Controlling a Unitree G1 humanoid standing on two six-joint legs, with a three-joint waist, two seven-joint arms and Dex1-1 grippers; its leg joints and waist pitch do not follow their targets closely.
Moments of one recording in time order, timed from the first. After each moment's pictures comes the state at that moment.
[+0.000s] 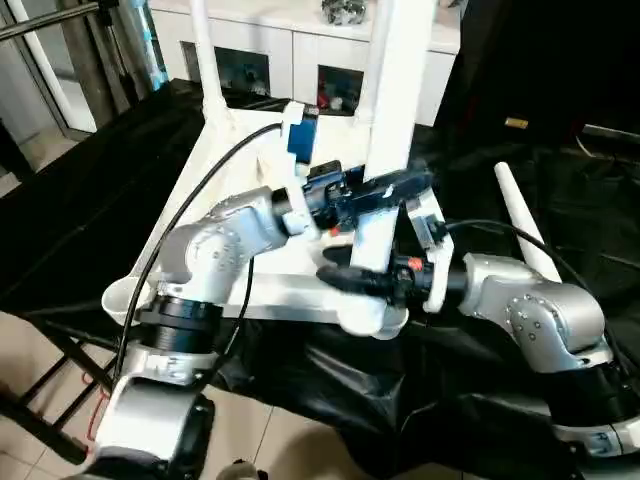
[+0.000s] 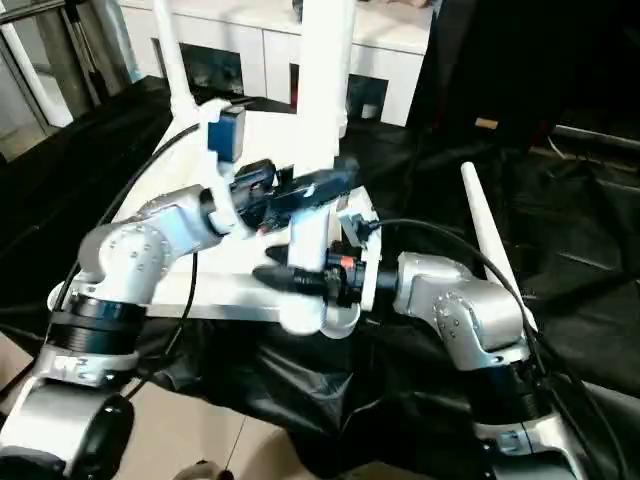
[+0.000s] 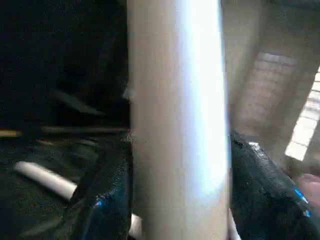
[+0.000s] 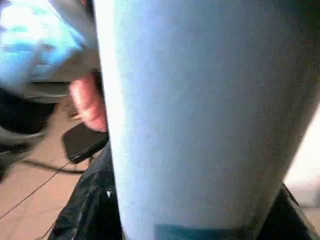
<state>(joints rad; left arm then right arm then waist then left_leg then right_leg) -0.76 0.04 0.03 0.23 -0.60 0.54 -0.79 -0.47 -0.31 0.11 0.03 0.57 0.75 0.90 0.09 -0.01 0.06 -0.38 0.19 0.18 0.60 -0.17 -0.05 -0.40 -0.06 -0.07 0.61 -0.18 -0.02</state>
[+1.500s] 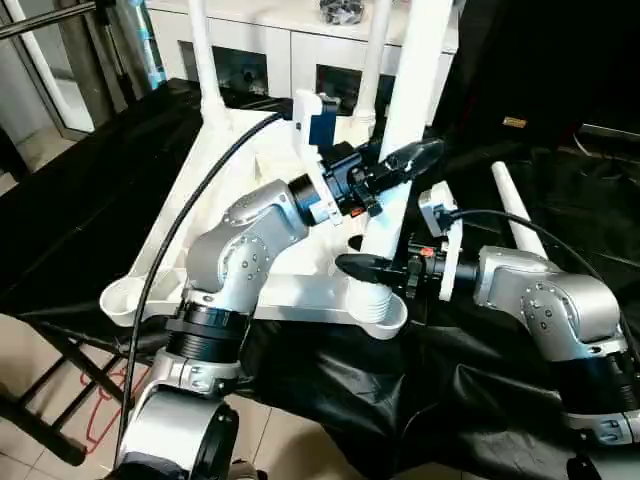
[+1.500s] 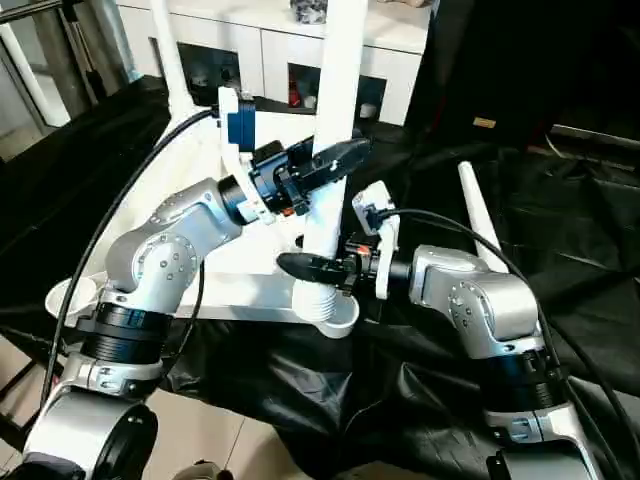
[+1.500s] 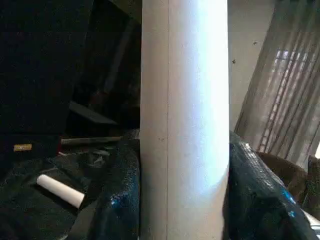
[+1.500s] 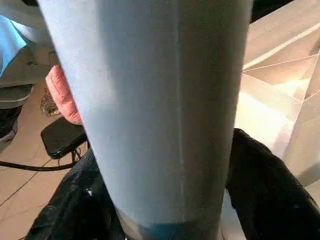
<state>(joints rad) -0.74 0.01 -0.02 0.18 -0.58 0.48 -0.79 -0.50 -0.39 0.09 0.05 0.58 0.80 0.92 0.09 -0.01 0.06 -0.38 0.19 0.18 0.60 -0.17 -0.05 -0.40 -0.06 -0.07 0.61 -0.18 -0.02</state>
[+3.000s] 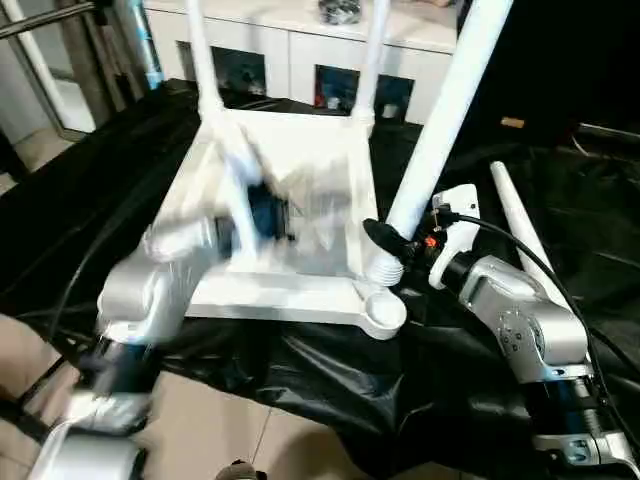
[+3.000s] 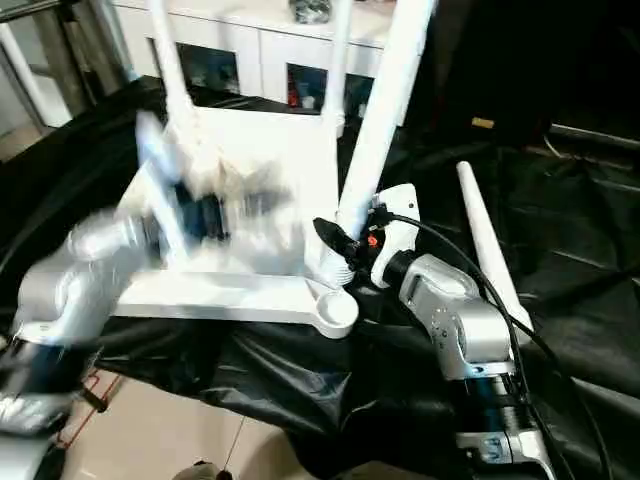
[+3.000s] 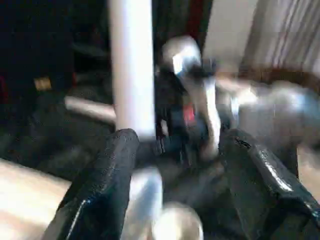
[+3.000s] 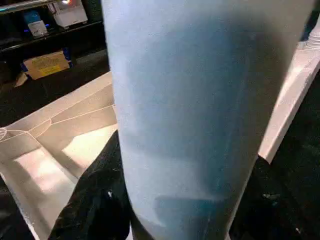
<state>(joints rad) -0.52 0.38 -0.15 0.09 -0.45 0.40 -1.07 -0.40 -0.23 0.00 0.12 0.39 0.48 0.55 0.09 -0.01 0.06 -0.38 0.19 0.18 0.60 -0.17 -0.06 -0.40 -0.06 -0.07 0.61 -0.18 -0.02</state>
